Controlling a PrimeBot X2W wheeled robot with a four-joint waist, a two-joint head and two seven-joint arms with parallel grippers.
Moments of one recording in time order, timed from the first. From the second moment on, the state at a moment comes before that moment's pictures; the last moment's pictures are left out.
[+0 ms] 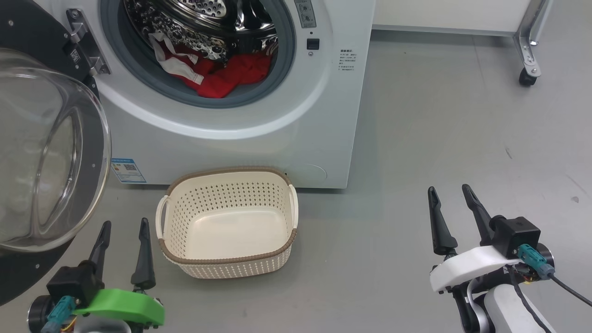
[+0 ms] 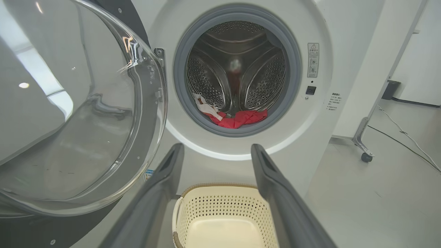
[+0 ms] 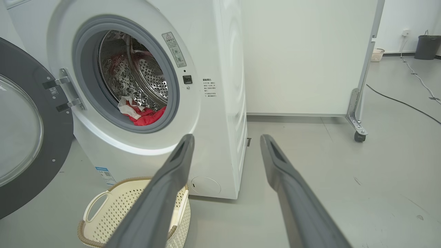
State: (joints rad) left arm -0.05 0.08 -0.06 0.24 -0.36 -0.05 -0.25; right arm -0.11 -0.14 0.30 0.24 0.43 -0.05 -0.24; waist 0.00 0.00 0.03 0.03
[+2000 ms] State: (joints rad) left arm -0.02 0.06 -0.07 0.22 -0.39 -0.06 -0.25; right arm -0.10 -0.13 0.30 0.24 0.43 -0.05 -0.24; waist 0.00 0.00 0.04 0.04
